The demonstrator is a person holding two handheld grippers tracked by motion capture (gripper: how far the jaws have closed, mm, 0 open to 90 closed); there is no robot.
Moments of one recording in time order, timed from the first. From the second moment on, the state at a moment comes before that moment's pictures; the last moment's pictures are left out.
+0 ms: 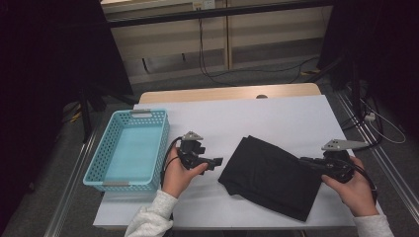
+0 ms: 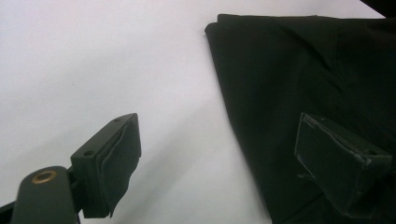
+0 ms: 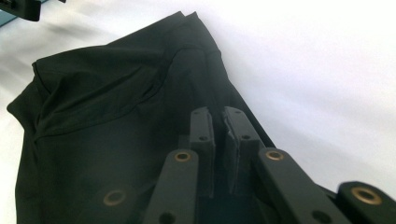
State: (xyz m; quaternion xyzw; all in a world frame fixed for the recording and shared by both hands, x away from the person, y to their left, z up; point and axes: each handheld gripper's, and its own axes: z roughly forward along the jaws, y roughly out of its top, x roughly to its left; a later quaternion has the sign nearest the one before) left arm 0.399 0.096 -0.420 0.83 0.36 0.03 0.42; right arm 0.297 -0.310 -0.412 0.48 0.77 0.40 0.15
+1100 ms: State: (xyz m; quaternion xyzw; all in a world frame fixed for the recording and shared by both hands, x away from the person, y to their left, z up) left arm 0.399 0.096 -0.419 0.83 0.36 0.03 0.42; right arm 0.300 -0.316 -0.444 0.51 0.78 0.34 0.16
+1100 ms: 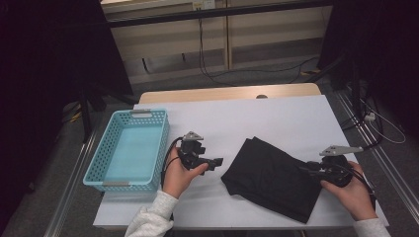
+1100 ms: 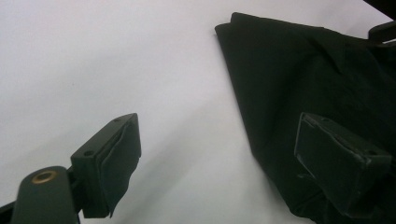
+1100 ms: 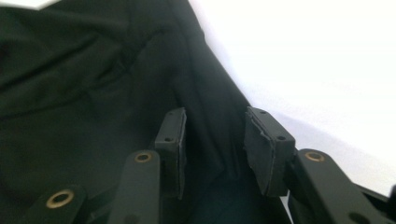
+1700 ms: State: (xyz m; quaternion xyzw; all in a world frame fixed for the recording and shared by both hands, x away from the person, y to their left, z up) left arm 0.399 0.097 -0.420 0.83 0.37 0.03 0.41; right arm 0.315 -0.299 -0.433 0.48 0.79 0.36 0.13
